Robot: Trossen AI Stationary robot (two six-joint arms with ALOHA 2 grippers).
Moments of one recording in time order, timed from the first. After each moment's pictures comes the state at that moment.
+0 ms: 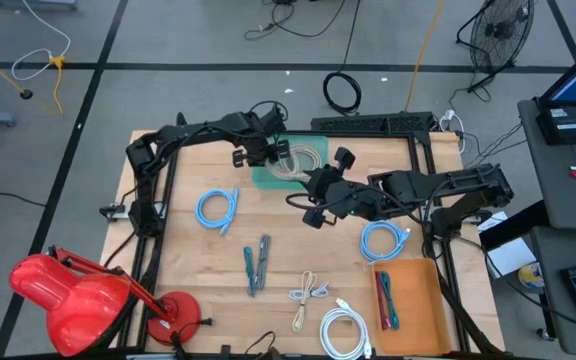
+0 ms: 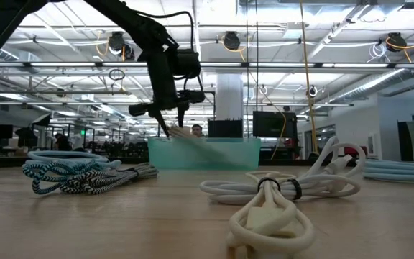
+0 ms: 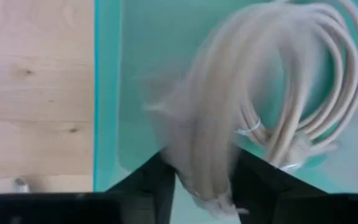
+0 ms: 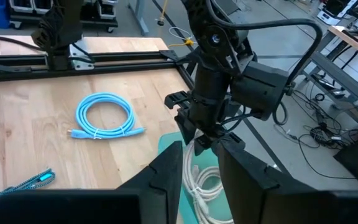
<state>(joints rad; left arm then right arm) 0.55 1.94 1.53 -0.86 0.08 -1.12 0.21 1.58 1.71 -0.74 0.73 0.15</state>
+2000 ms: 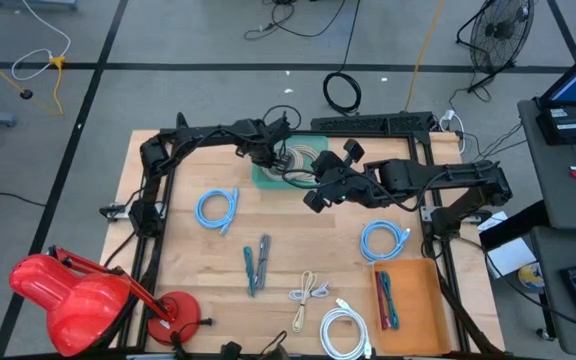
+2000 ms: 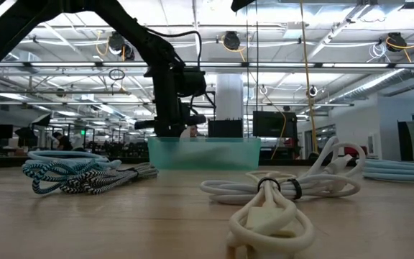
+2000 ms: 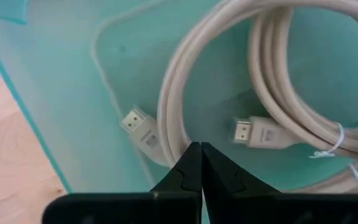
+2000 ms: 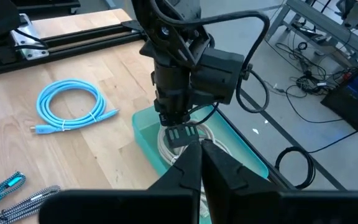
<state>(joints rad) 0.54 2.06 1.52 -0.81 -0.07 -0.60 0.12 1.58 1.71 -0.89 0.73 0.36</state>
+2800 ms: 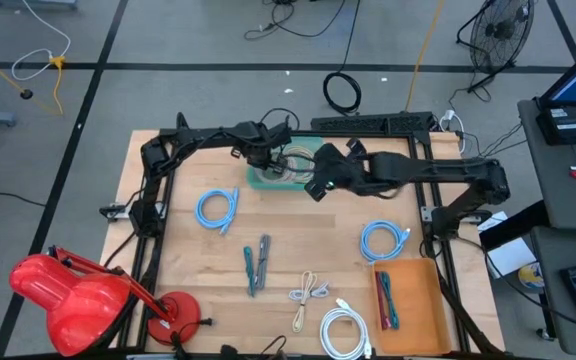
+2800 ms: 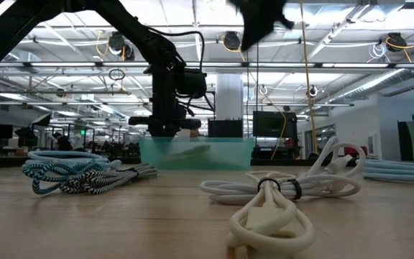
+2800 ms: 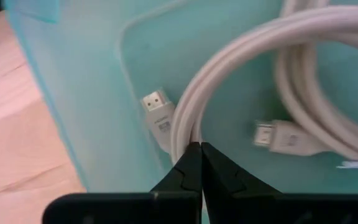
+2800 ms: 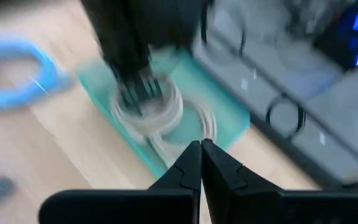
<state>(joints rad) 0.51 2.06 1.53 -0.87 -0.18 -0.66 -0.04 1.58 1.53 -0.89 0.64 0.47</state>
